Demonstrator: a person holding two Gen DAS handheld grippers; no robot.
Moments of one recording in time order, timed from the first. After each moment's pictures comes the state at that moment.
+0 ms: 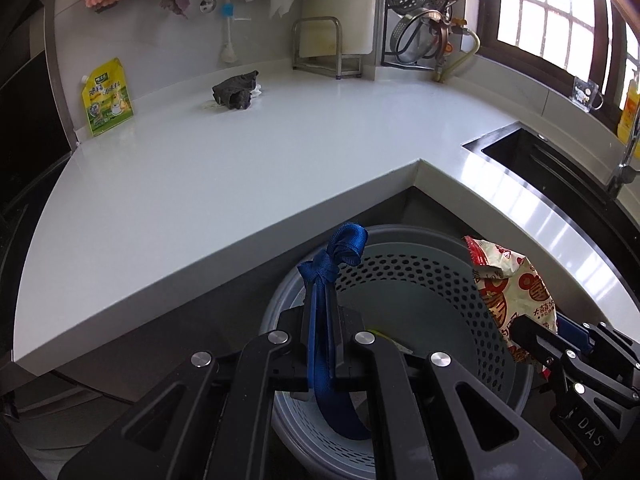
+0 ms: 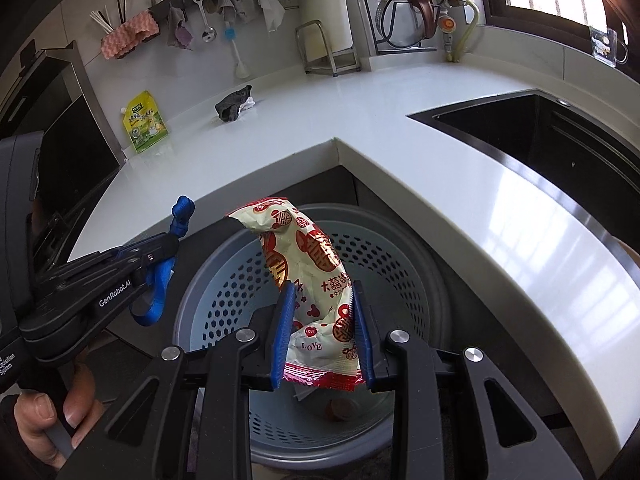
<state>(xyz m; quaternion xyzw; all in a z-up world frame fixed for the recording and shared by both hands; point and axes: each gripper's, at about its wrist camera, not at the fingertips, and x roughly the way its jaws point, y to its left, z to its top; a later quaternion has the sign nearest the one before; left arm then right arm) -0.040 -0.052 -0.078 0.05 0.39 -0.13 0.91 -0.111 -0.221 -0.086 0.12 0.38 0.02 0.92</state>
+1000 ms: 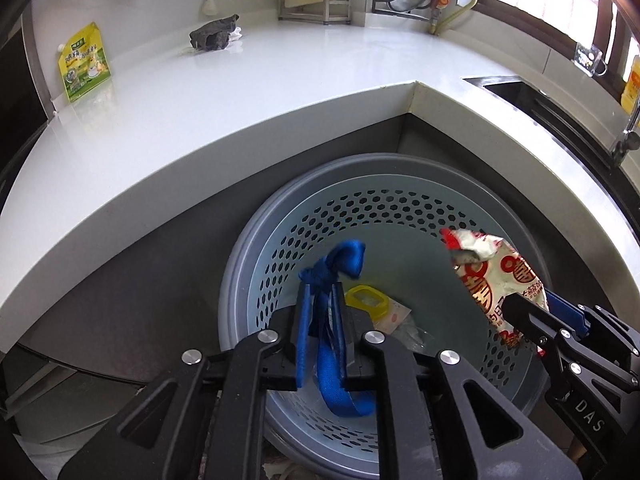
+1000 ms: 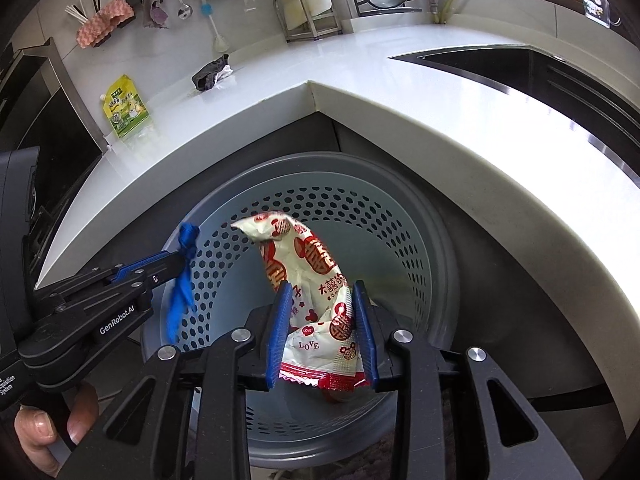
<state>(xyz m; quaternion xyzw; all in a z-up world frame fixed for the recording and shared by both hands) -0.035 -0.062 -0.124 0.06 0.45 -0.14 0.88 -0.104 -0.228 -0.128 0.14 0.42 0.01 0.90</state>
